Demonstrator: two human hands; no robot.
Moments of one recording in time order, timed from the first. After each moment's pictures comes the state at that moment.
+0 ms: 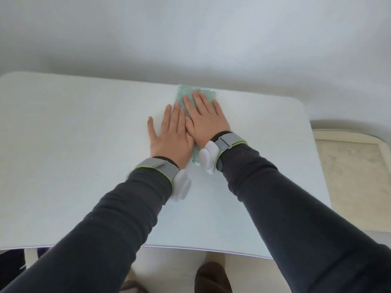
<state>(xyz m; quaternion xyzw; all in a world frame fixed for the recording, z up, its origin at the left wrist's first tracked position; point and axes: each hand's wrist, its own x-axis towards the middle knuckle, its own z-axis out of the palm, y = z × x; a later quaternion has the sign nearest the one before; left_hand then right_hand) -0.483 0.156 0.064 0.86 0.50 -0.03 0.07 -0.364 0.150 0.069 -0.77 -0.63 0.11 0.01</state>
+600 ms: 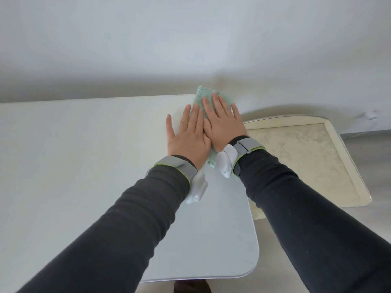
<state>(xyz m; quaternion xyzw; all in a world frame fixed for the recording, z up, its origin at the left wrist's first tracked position) -0.262 0.056 0.065 0.93 0.37 -0.02 0.07 -0.148 0.020 0.064 -0.85 -0.51 0.08 0.01</state>
